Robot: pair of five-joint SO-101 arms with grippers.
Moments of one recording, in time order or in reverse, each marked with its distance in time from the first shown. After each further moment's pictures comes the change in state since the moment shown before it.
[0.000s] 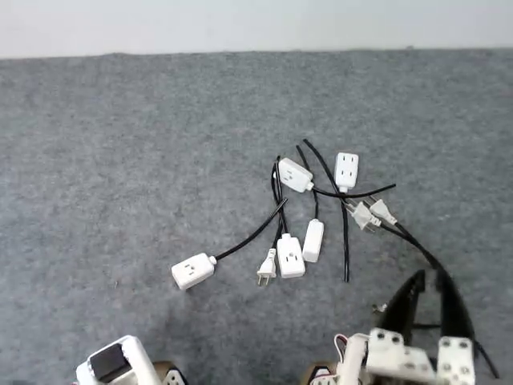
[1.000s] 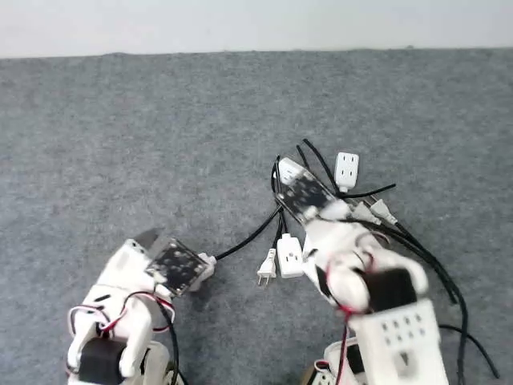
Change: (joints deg) left arm 38.5 0.3 77.5 -19.3 -36.2; right arm -32.8 43.9 23.2 -12.7 -0.1
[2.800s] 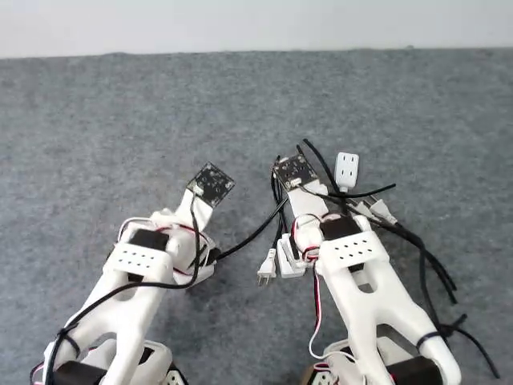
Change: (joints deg) left arm 4.0 78.1 -19.7 -27.8 12.7; right arm -0.9 32.4 6.2 -26.5 -17.9
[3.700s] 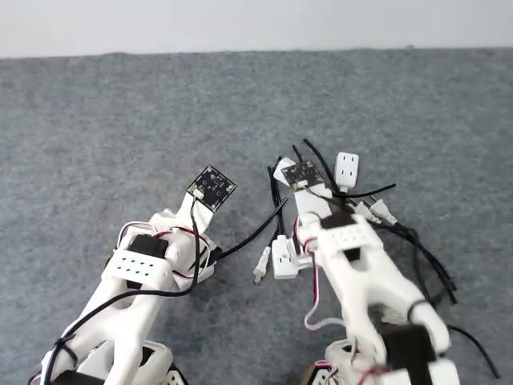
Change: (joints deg) left arm 0.5 -2.9 1.7 -0.7 0.0; right arm 3.6 15.1 -2.6 -5.7 -0.9
